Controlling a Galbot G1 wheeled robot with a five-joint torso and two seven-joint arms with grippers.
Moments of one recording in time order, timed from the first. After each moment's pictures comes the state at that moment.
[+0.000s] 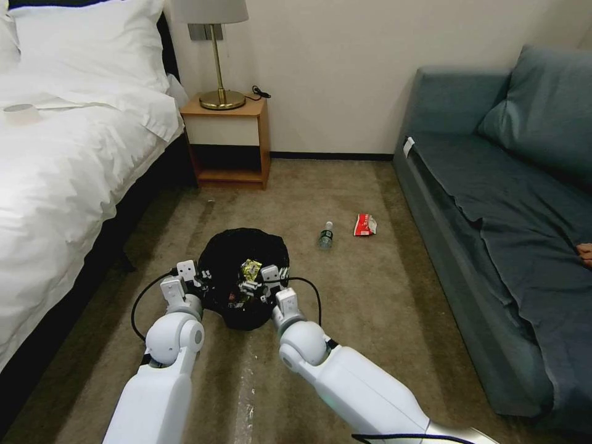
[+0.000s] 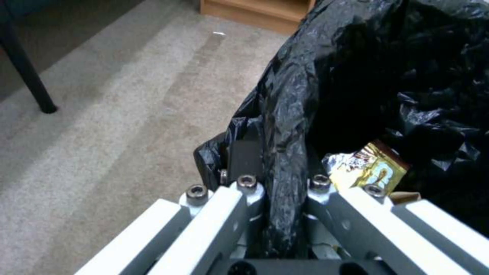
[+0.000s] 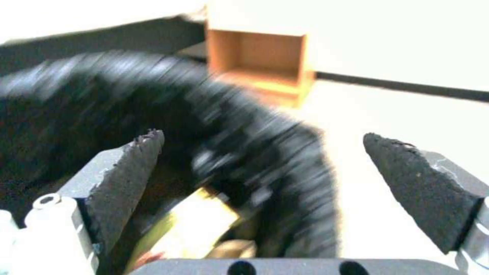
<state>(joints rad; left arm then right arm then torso) 1.10 -1.38 -0.50 -1.75 -0.41 0.46 -0.26 -0.73 1.40 -0.30 1.46 0.39 -0.11 0.43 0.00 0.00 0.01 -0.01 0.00</state>
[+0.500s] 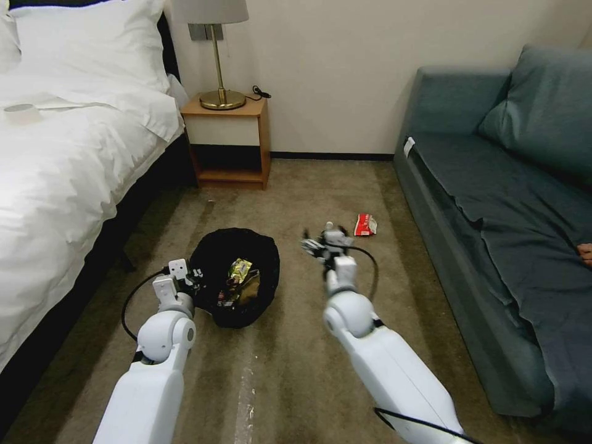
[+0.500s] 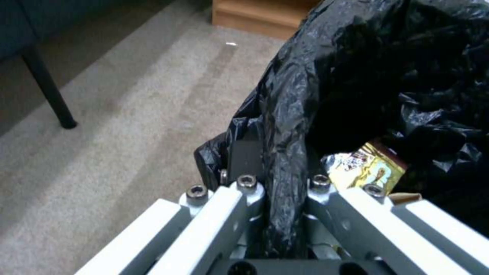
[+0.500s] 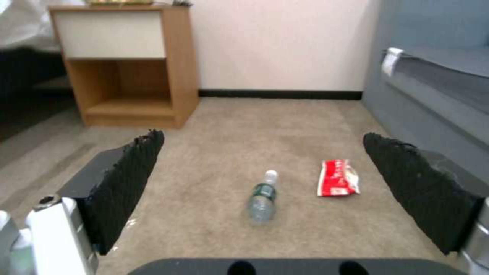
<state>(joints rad) 1.08 -1.34 -0.52 -1.70 -0.40 0.43 -0.24 -0.92 1.35 0.10 1.51 0.28 0.02 0.37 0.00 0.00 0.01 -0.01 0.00</state>
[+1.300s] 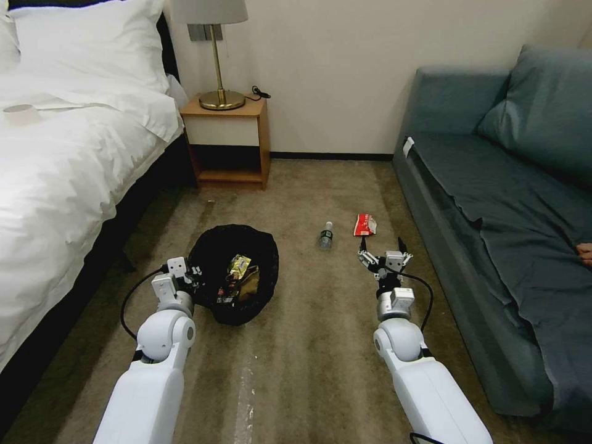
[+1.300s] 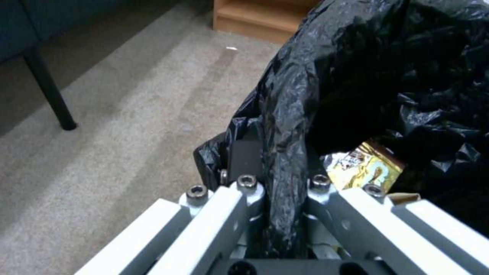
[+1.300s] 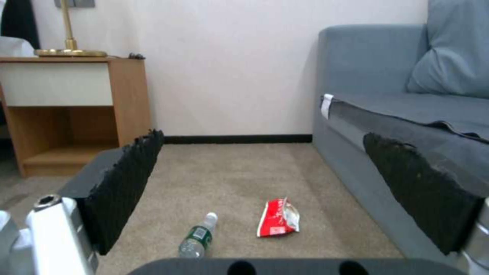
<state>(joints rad) 1.09 -1.37 -0.53 -1.72 -0.38 0.41 -0.24 -1.01 1.36 0.30 1.44 0.17 0.26 0.27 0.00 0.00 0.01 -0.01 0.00</state>
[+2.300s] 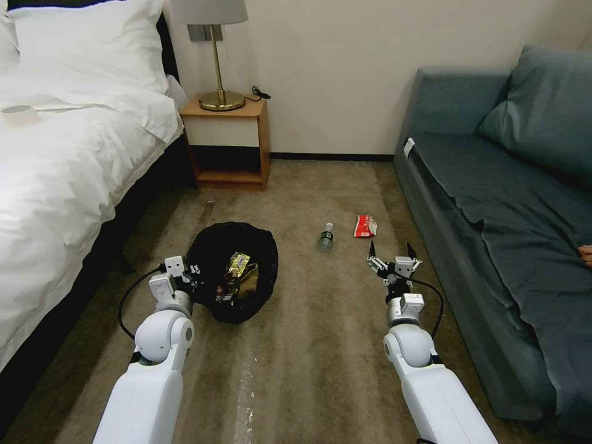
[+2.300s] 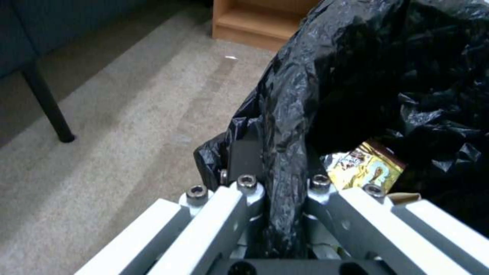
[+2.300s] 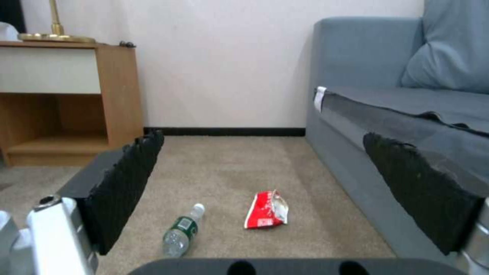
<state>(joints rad) 1.09 -1.37 -0.53 -1.73 -0.37 0.41 -0.23 -1.04 1.36 0.35 1.43 0.16 0.27 0.24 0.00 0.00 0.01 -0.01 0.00</state>
